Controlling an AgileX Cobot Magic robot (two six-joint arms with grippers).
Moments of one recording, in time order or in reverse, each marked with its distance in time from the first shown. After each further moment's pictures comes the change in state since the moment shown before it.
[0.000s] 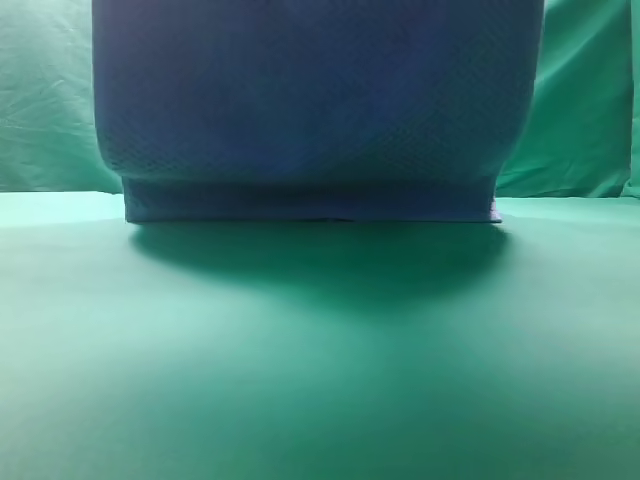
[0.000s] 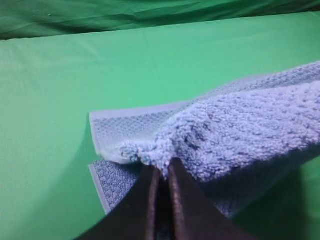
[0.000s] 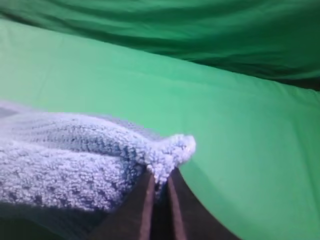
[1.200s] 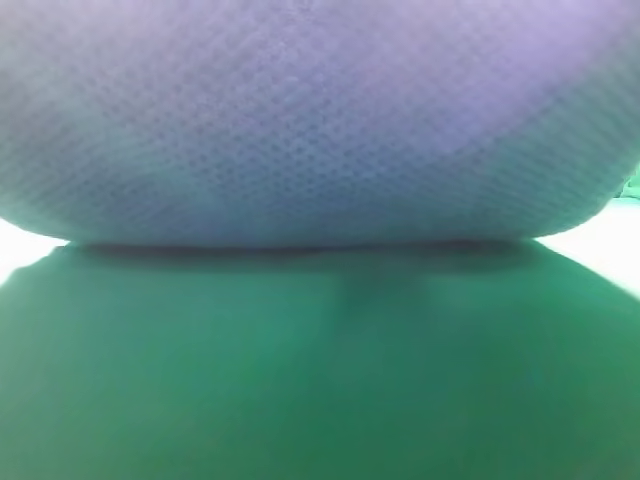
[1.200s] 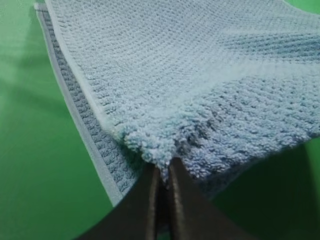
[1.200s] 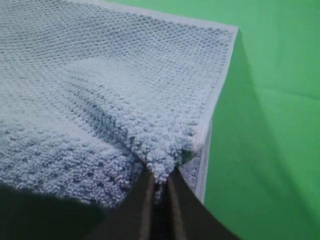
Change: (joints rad) left arm -0.019 -0.766 1.006 -0.212 -0.094 0.053; right arm 0.192 -0.763 1.040 0.040 -0.180 0.226
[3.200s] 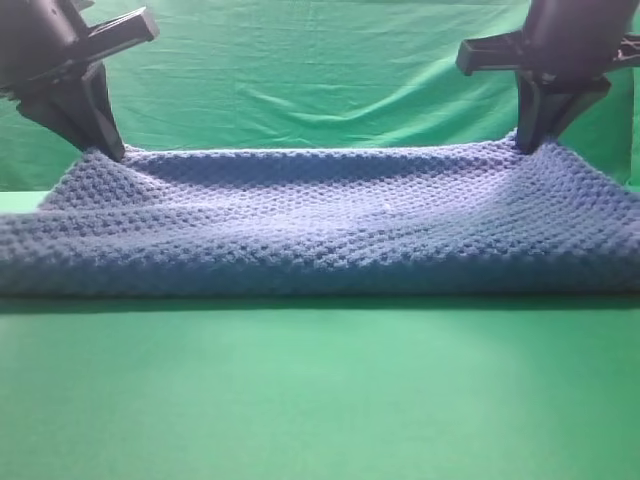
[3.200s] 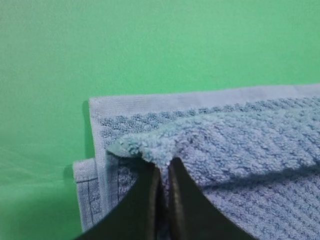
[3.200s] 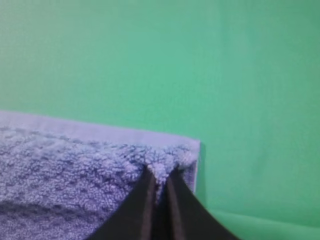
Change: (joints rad) left arm 0.000 0.814 -0.388 -0.052 -0.365 0.073; right arm -0.207 0.729 -0.277 -0.169 -0.390 0.032
